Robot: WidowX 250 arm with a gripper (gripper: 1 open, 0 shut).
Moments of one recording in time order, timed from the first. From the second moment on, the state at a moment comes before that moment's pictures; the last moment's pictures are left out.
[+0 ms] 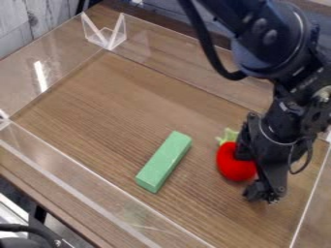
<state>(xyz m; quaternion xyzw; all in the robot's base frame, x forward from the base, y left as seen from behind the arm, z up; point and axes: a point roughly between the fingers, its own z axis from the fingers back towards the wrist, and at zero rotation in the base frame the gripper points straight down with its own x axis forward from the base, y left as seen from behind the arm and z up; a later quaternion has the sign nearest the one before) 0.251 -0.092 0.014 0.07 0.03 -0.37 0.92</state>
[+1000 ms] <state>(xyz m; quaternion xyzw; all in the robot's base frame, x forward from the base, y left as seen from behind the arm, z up) 0.259 -0.080 0.009 0.08 0.01 -0.36 0.93</state>
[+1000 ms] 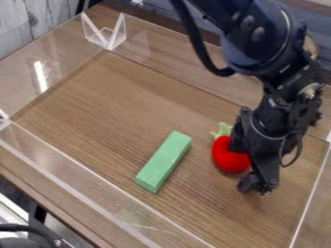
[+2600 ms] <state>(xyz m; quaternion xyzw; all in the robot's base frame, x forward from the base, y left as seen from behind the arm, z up) 0.257 -0.053 0.014 0.03 0.03 -0.28 0.96</state>
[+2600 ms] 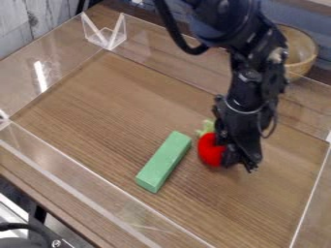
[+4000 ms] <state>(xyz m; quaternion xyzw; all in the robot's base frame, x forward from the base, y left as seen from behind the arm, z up) 0.242 -0.042 0.067 -0.04 0.04 -0.18 0.98</state>
